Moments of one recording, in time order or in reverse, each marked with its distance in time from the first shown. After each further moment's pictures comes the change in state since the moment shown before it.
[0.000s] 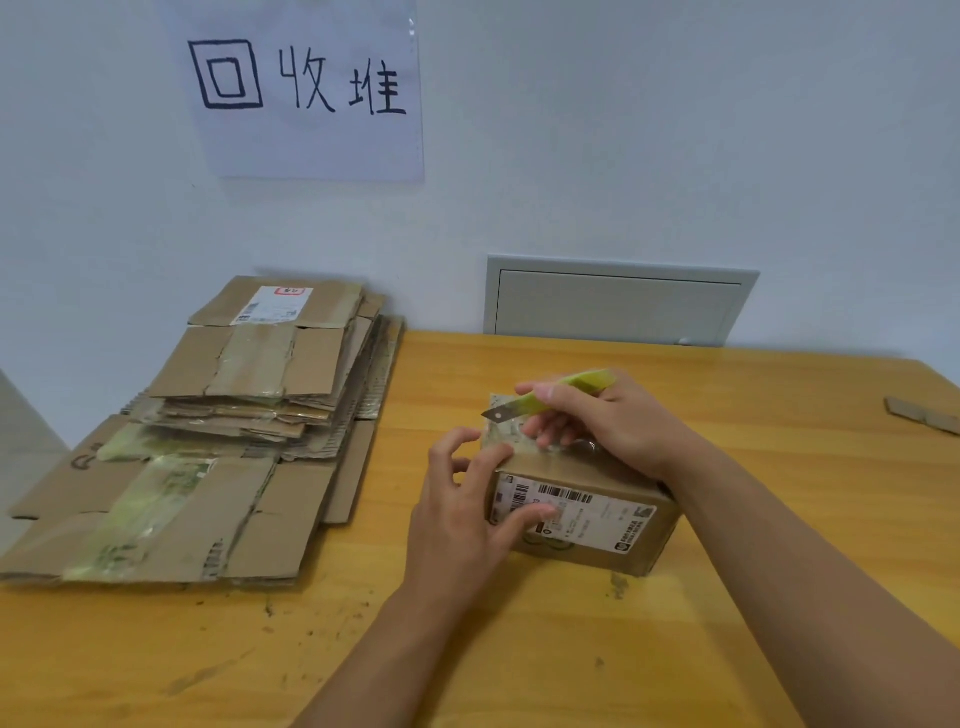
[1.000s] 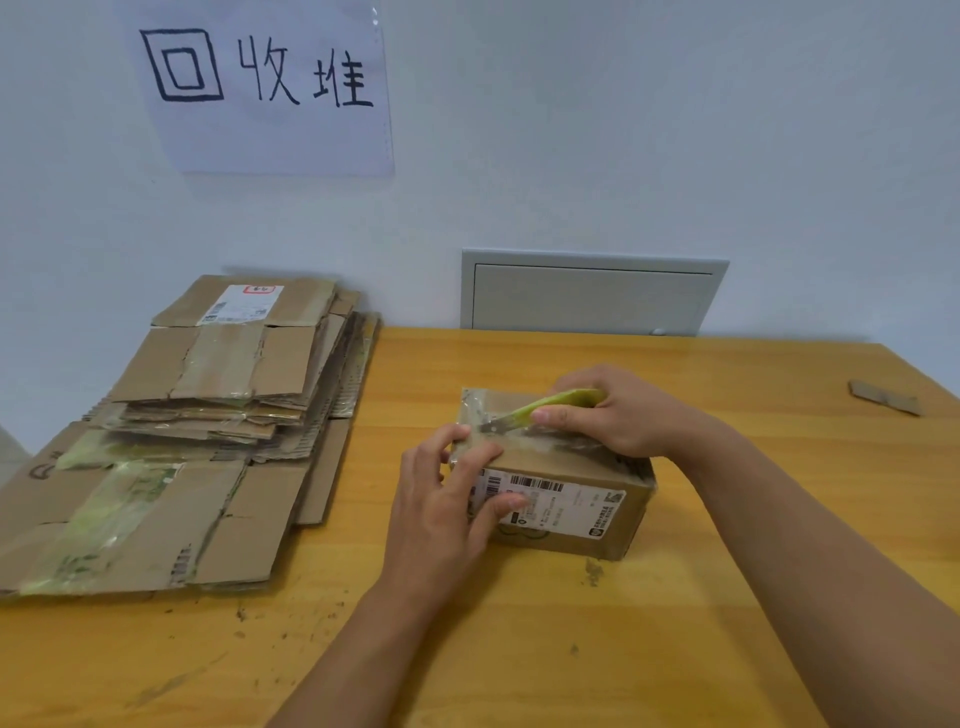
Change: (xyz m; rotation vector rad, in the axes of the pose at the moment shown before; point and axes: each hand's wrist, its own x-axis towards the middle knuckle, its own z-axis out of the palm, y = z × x) left_hand -0.001 -0.002 0.005 0.053 -0.021 0.118; right_hand -0.005 0.012 -0.038 -0.504 -0.091 -0.009
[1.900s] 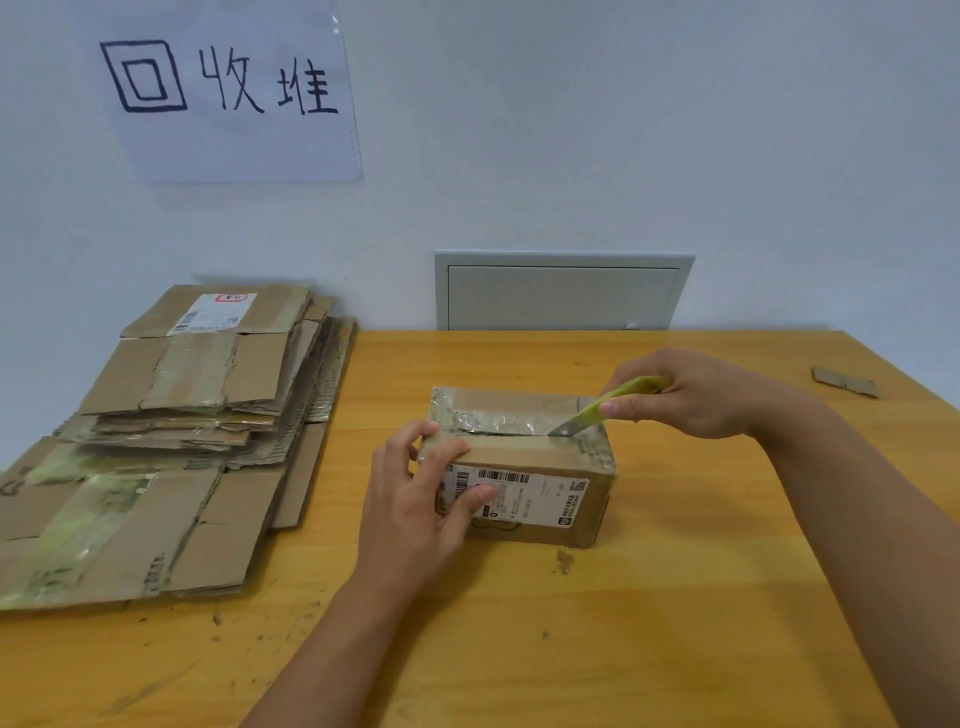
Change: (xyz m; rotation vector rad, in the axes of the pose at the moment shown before) left_hand 0.001 0.002 -0.001 -0.005 -0.007 -0.028; right_hand -0.054 0.024 -0.063 -0.119 -0.054 0.098
